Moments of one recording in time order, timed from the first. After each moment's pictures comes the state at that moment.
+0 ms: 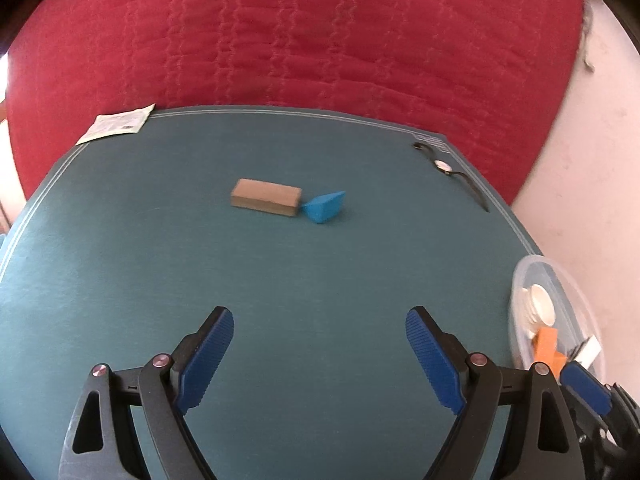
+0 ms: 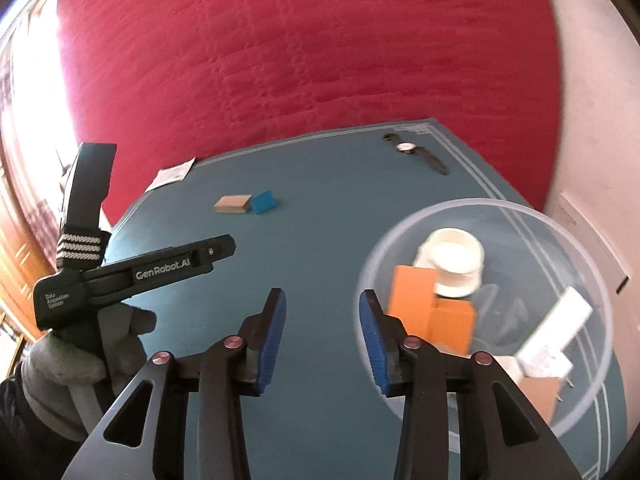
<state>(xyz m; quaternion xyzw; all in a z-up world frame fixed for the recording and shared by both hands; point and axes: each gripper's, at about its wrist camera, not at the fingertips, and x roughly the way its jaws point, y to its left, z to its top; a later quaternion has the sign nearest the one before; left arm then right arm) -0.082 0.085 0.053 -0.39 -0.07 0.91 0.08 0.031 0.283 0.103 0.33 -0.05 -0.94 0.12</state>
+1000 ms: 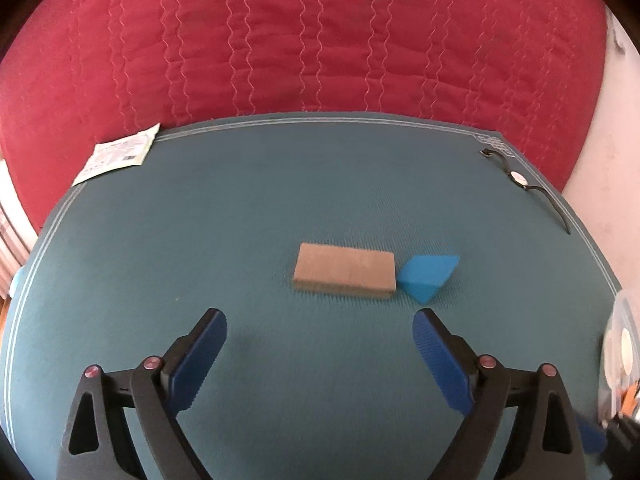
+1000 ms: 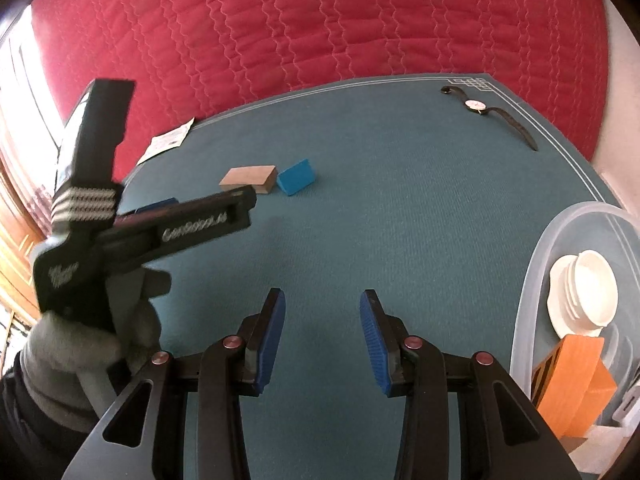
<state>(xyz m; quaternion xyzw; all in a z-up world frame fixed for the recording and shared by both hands) -0.175 0.062 0.033 -0.40 -0.01 0.91 0.04 -0.072 0.218 0.069 0.41 -0.06 -0.90 0.13</state>
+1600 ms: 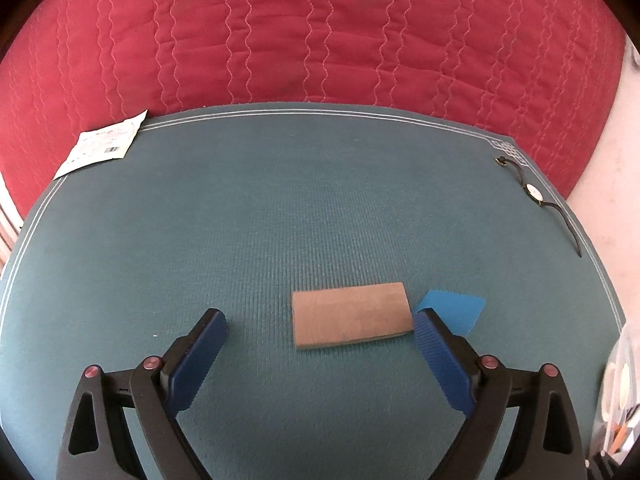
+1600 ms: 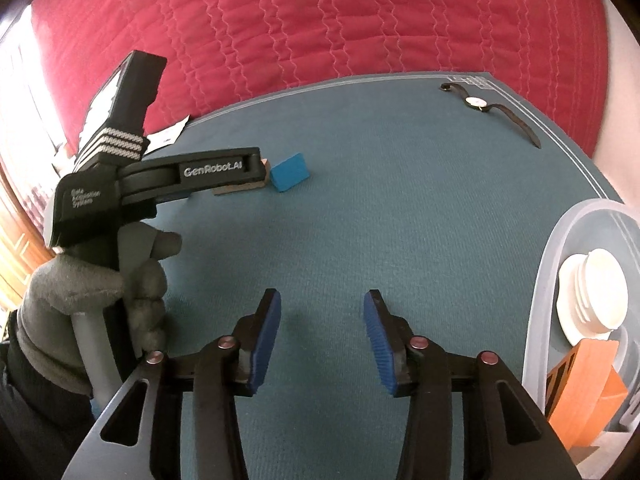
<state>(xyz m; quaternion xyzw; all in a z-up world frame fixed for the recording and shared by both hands) -0.206 0.057 0.024 -0.42 -0.03 0.90 0.04 -0.077 0.216 0.060 0.40 -0.05 -0.90 0.13</state>
